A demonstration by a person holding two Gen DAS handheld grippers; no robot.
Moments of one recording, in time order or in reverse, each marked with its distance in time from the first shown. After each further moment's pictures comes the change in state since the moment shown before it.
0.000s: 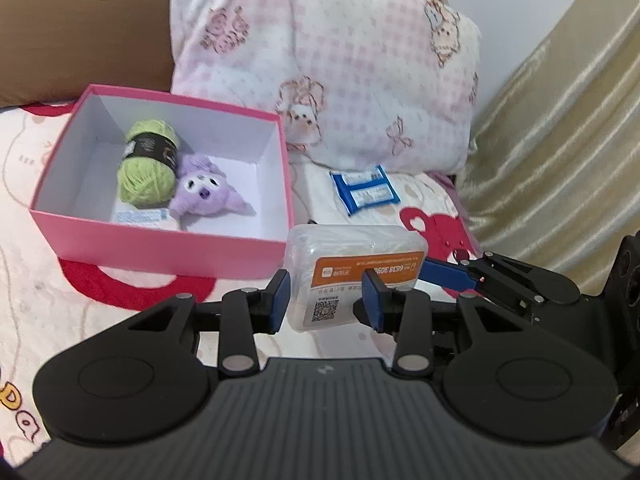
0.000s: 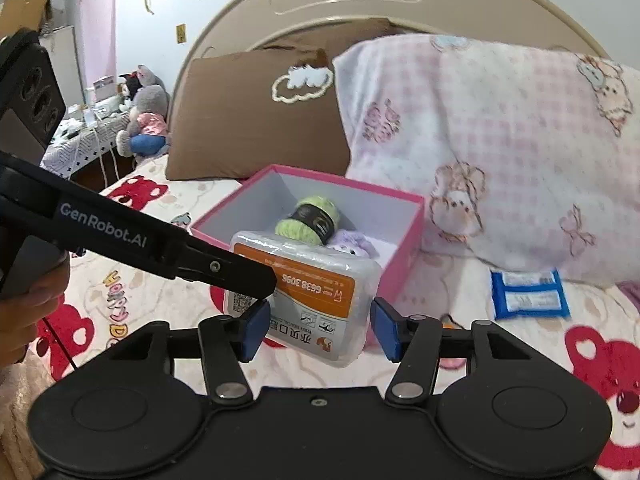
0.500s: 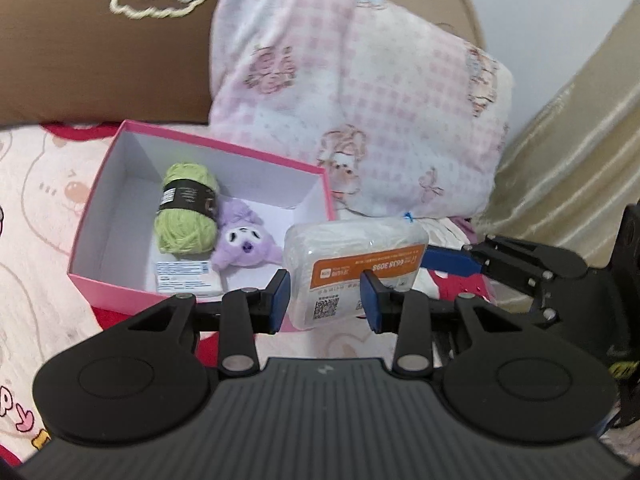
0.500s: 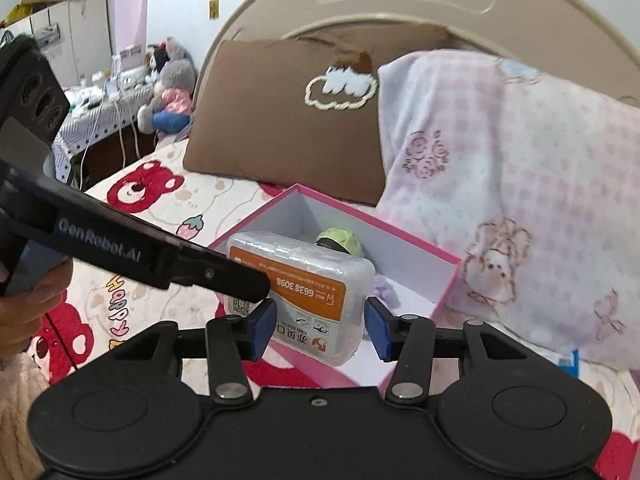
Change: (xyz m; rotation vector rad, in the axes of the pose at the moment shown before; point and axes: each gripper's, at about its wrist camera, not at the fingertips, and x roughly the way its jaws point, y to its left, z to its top) left arm -0.001 0.059 0.067 -0.082 -0.016 0.003; right arm 0.063 0.006 0.093 -0.111 0.107 0.075
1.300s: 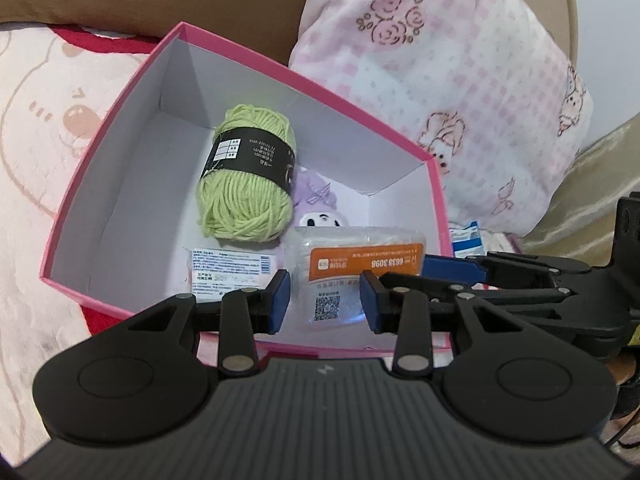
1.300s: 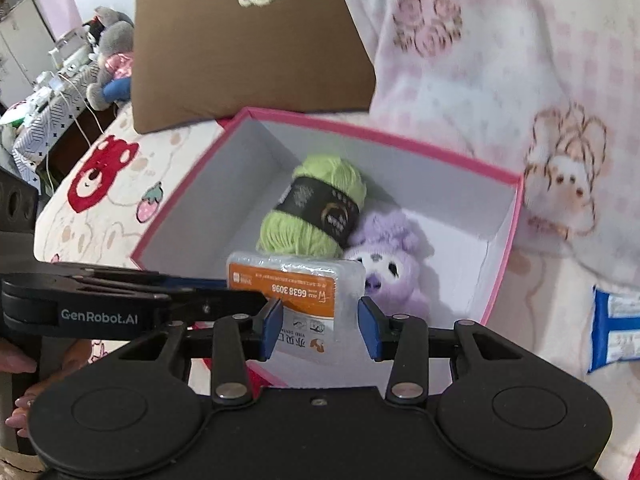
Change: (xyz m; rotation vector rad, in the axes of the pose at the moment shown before) left arm 0.108 0.107 -0.003 -0.162 0.073 -0.011; right arm 0.139 -0.043 -0.001 0.250 0.265 0.052
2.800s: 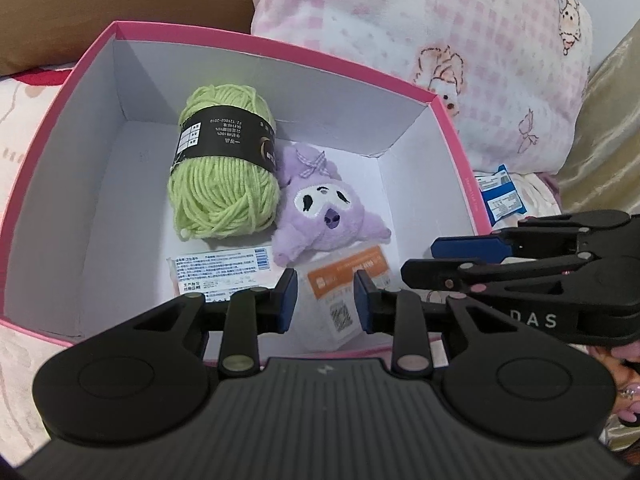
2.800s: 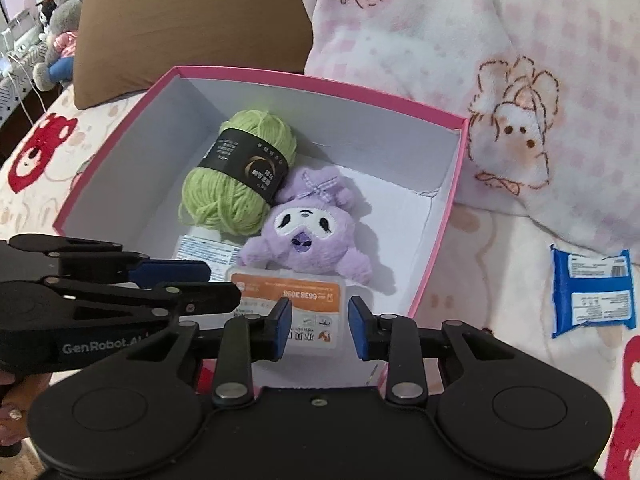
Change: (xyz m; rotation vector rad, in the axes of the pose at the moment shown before) left arm 0.040 -0.020 -0.015 0.217 0.024 0.106; right arm 0.014 -0.018 -0.024 -0.002 0.023 -0.144
